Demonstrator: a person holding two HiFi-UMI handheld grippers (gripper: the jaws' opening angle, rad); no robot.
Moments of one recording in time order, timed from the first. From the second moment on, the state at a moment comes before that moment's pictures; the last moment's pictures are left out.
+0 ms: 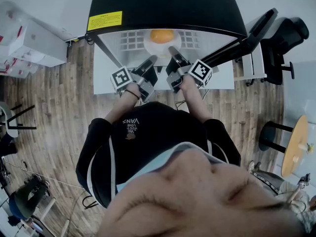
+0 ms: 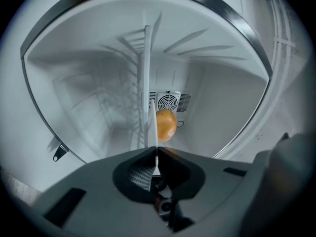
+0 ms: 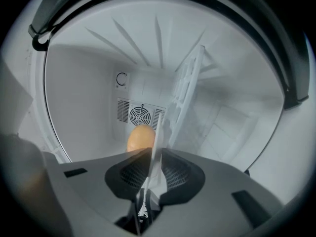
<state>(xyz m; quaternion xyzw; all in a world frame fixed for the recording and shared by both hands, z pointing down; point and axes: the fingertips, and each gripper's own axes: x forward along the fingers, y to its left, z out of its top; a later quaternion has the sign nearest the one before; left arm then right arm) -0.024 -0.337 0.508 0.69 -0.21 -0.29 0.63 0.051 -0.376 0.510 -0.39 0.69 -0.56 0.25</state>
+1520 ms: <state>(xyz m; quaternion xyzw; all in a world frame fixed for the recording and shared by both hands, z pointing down) -0.032 -0.343 0.506 0.69 -0.24 -0.30 0.61 0.059 -0.334 0.498 -0.44 0.81 -0.38 0.11</state>
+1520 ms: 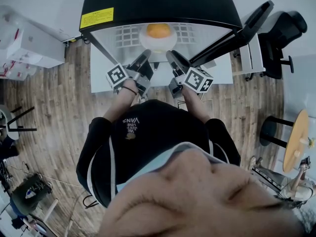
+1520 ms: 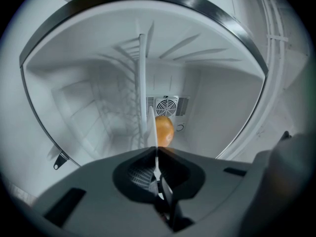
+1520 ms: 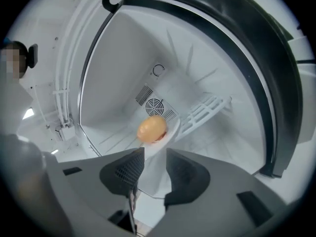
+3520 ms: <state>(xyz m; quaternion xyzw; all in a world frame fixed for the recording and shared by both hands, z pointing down) -0.036 -0.319 0.497 0.88 -0.33 -0.11 0.34 0.055 -0.333 0.501 -0.48 0.85 -0.23 -0.02</state>
